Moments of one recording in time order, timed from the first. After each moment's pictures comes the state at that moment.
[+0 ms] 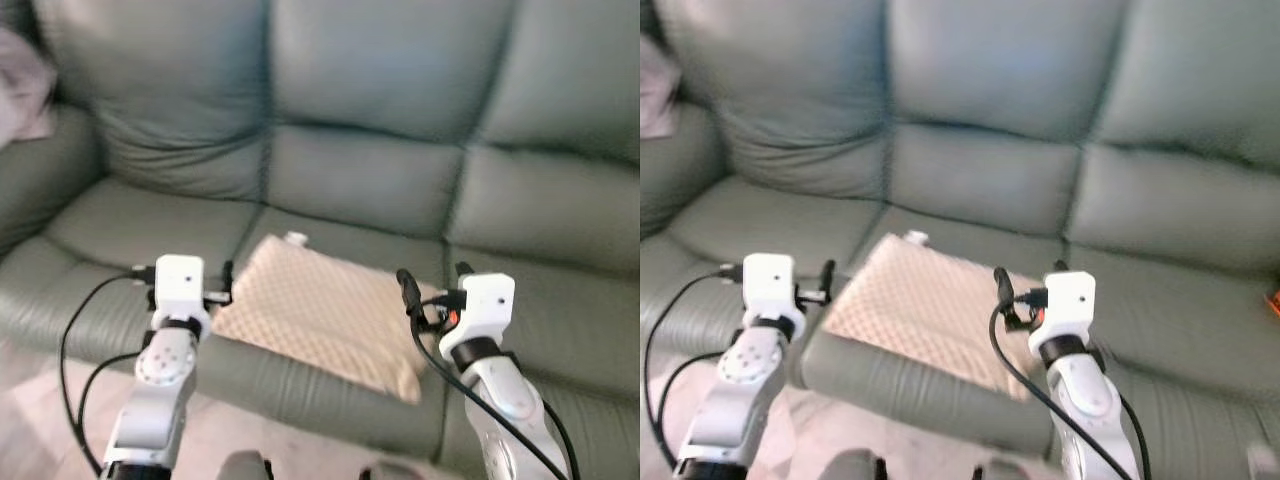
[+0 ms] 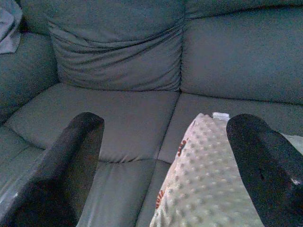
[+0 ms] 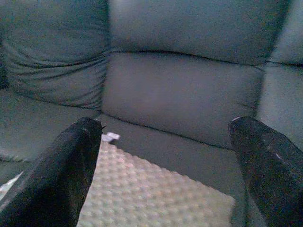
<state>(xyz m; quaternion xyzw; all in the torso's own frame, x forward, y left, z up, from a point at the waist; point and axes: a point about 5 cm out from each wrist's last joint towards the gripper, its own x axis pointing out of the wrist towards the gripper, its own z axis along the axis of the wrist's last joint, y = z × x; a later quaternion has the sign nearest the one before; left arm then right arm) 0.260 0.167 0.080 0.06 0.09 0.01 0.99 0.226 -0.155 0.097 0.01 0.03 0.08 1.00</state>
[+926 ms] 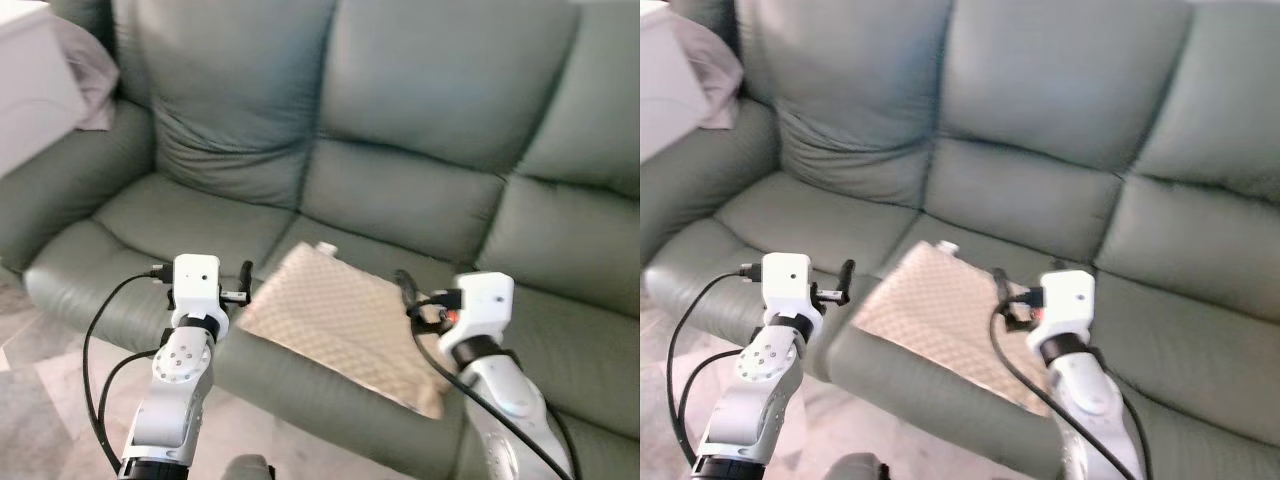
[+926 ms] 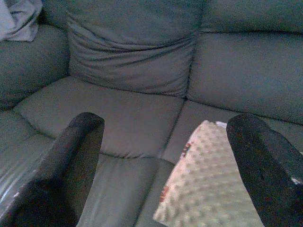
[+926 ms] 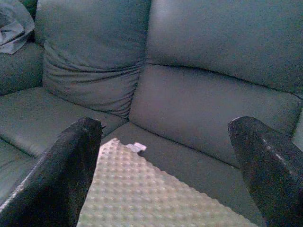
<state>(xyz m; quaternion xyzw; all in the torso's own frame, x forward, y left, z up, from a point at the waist) 0.262 0.152 0.080 0.03 0.09 -0.01 1.00 0.229 -0.154 0.098 0.01 0.03 0.08 1.00</state>
